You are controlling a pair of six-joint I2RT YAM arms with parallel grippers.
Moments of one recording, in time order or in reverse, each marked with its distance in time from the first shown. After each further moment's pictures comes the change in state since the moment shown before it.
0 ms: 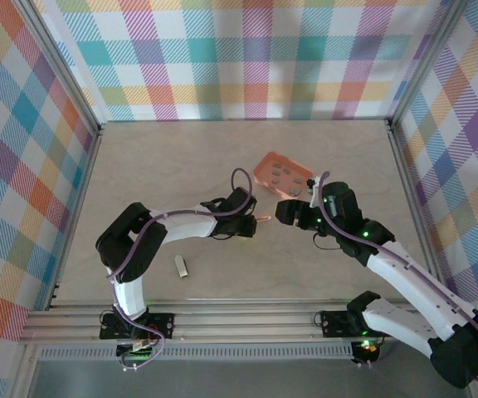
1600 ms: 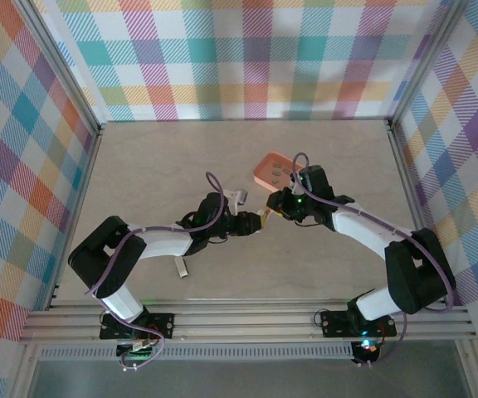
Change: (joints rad) left arm 0.062 -0.197 -0.361 0.711 0.393 -0.271; right arm -0.105 0.513 0.073 0.248 -0.245 0.210
